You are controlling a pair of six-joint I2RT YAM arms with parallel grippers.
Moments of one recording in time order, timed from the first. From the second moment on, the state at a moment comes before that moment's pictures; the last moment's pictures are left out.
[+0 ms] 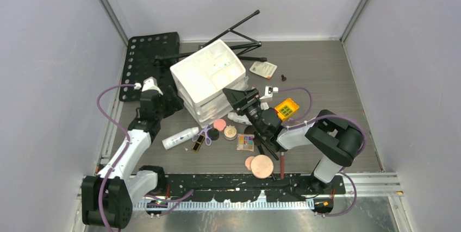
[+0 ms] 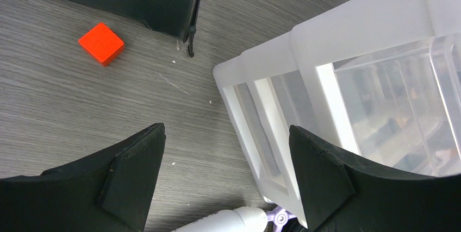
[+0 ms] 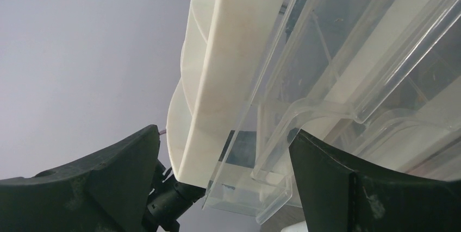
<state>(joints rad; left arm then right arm) -0.10 0.99 0.54 -0.10 -0.04 -0.53 0.90 1.66 0.52 1.33 0.34 1.27</state>
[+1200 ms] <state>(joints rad) -0.10 0.72 0.64 -0.26 -0.02 -0.56 0.91 1.50 0.36 1.33 0.36 1.25</state>
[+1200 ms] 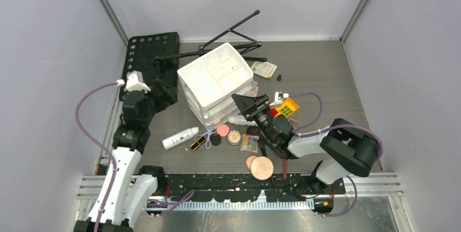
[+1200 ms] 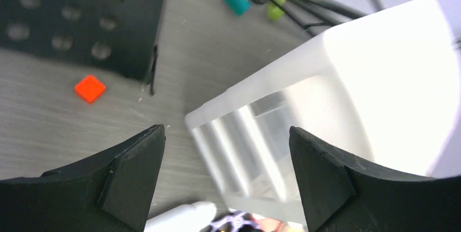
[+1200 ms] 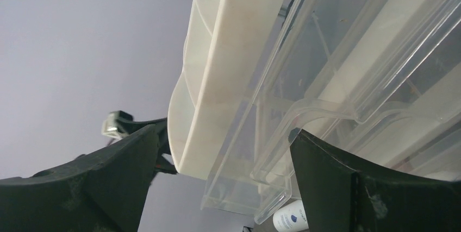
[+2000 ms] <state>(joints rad) -0.54 1.32 1.37 -0.57 0.04 -0.55 0.91 1.50 0.36 1.34 0.37 1.25</state>
